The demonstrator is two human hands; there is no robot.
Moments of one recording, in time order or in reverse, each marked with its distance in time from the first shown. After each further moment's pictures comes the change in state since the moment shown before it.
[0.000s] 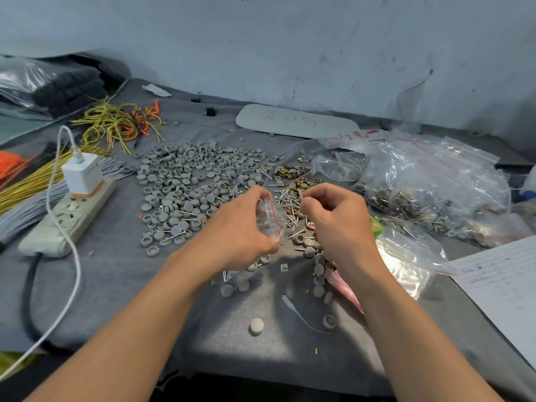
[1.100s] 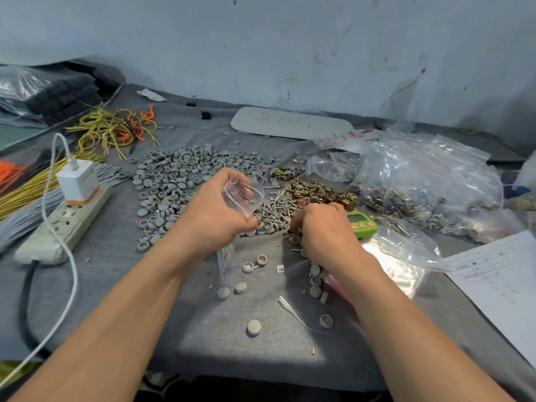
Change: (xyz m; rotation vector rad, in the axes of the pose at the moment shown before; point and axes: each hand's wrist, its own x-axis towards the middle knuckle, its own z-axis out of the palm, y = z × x) left_hand -0.001 -0.015 -0.019 -0.554 0.144 -0.012; right_hand 0.024 0.016 0.009 -0.985 -0.329 -0.140
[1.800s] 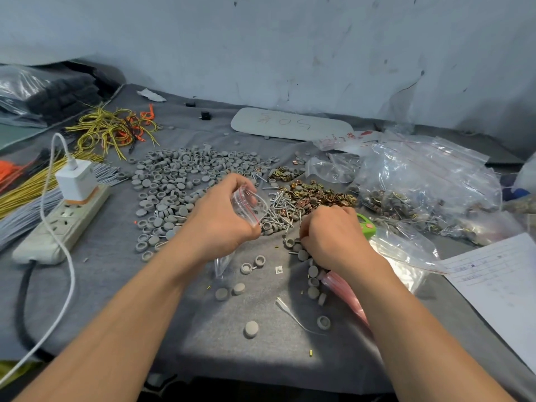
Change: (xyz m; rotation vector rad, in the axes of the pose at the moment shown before) left_hand -0.004 0.010 0.009 0.200 -0.020 0.005; right_hand -0.005 0.014 0.000 -0.113 0.008 -0.001
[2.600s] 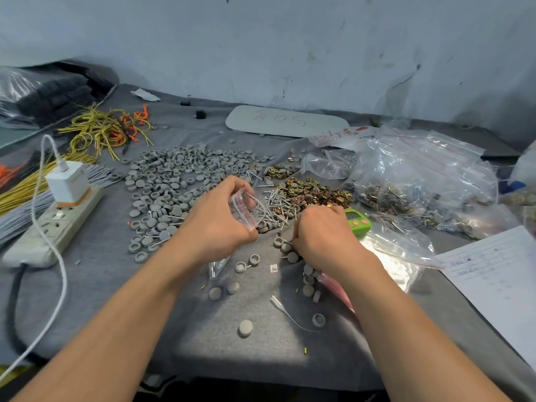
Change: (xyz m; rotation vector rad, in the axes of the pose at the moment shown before) left_hand 0.000 0.002 0.005 0.127 -0.022 0.014; right_hand 0.000 -0.006 0.003 -0.006 -0.009 -0.034
